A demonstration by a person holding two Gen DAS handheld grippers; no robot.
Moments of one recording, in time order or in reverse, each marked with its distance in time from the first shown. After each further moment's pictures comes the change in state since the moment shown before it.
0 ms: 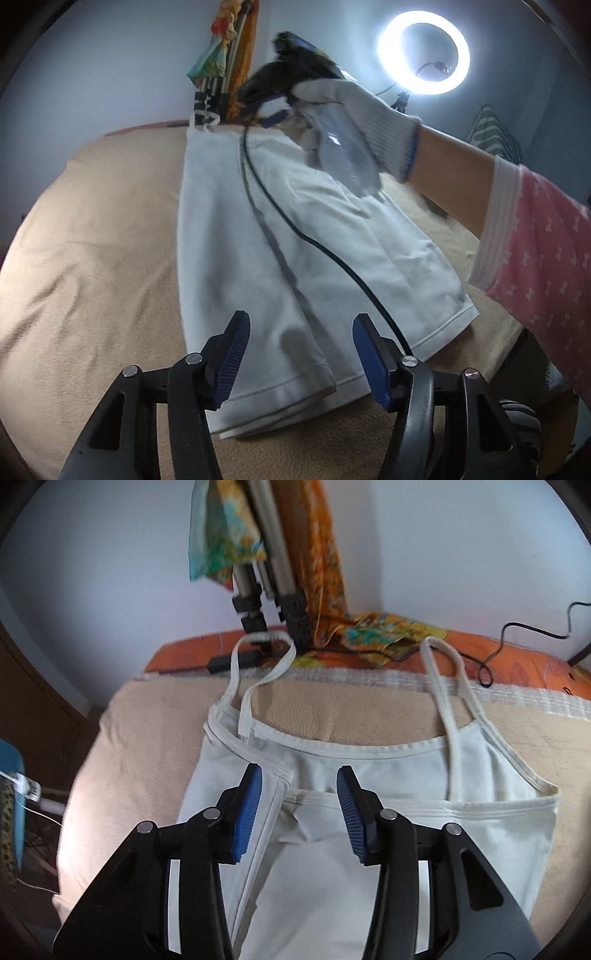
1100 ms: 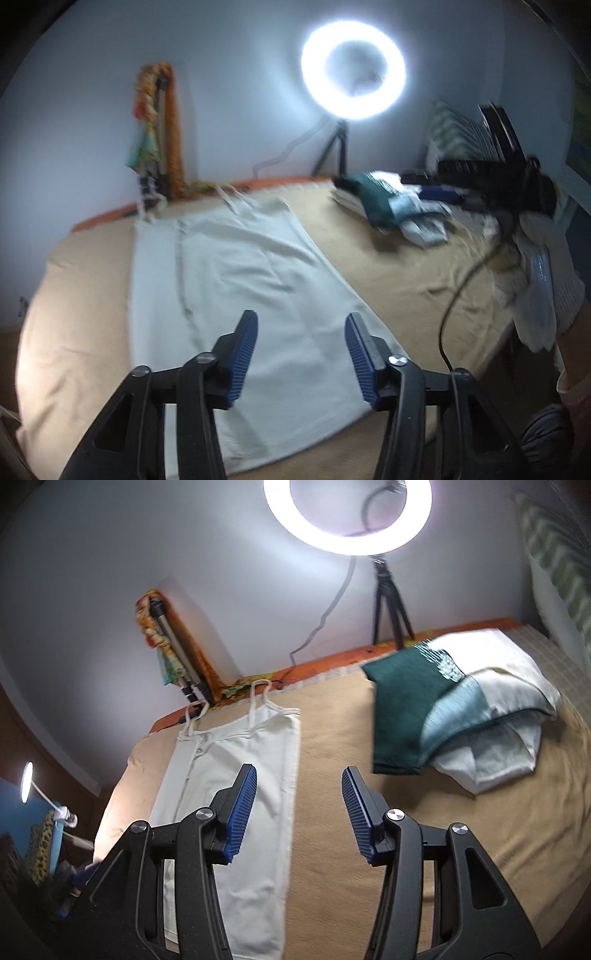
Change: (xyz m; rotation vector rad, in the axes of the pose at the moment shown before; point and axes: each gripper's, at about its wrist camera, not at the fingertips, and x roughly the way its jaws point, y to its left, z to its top) left arm -0.008 -0.108 0.048 0.210 -0.074 -0.027; right arm -0.285 -0.174 -0.180 0.263 -0.317 -0.055
